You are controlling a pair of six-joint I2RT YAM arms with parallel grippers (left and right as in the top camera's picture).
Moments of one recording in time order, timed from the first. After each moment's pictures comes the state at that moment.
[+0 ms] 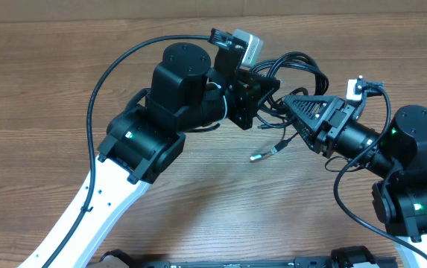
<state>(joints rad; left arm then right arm) -0.63 1.39 1.56 -0.49 0.45 -0.42 0.13 0.89 1.00 -0.35 -0.76 1.24</state>
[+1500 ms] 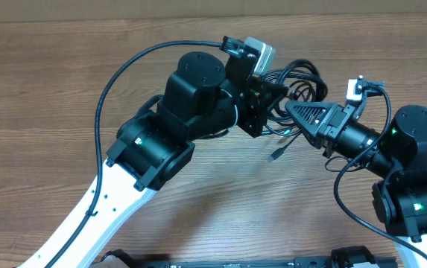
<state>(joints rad) -0.71 1.39 1.56 -0.52 0.34 -0.41 0.13 0.89 1.00 -0.35 -0.76 1.24</state>
